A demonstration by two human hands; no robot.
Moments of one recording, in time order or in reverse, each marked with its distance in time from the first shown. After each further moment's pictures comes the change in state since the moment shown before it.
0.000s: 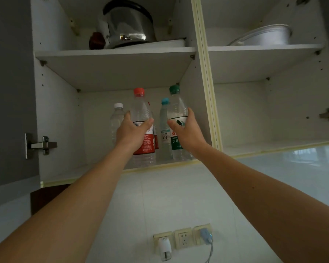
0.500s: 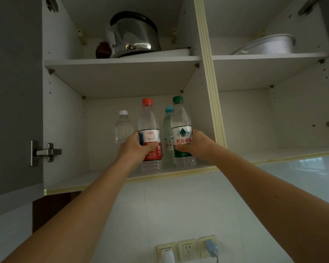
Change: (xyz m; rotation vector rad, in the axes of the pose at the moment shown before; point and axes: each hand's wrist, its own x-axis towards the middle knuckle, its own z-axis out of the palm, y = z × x) left_hand -0.004 -0.020 -0.006 0.058 -0.163 0.008; right_hand 0.011 0.010 -0.022 -0.277 -0.306 0.131
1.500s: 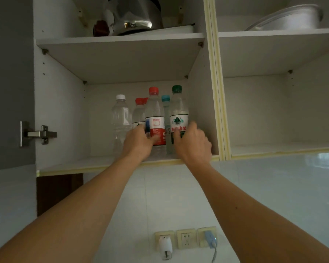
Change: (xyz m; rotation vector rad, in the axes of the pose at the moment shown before) left_hand 0.018 -0.010 0.052 0.256 0.186 0.051; right_hand 0.013 0.035 0.052 -0.309 0.619 -0.110
